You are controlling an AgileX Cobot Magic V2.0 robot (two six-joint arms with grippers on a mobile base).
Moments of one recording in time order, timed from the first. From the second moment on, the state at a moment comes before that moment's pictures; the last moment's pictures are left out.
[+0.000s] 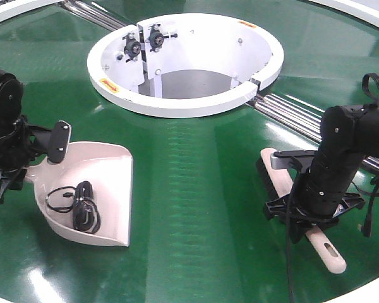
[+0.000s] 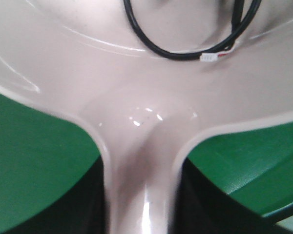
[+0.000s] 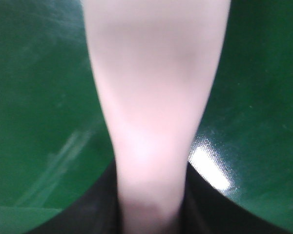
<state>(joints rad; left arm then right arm) -0.14 1.82 -1.38 0.29 1.13 1.24 0.21 1.78 -1.13 0.09 1.09 0.01</state>
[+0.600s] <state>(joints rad) -0.14 1.82 -1.38 0.29 1.13 1.24 0.21 1.78 -1.13 0.09 1.10 -0.01</state>
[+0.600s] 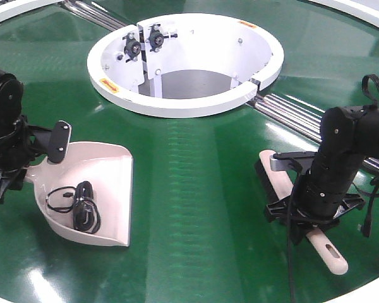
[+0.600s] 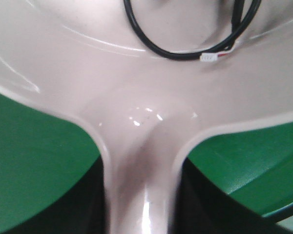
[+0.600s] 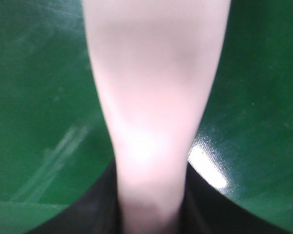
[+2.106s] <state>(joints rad) -0.14 1.82 -1.38 0.19 1.12 1.12 0.21 1.78 -1.13 0.07 1.11 -0.03</state>
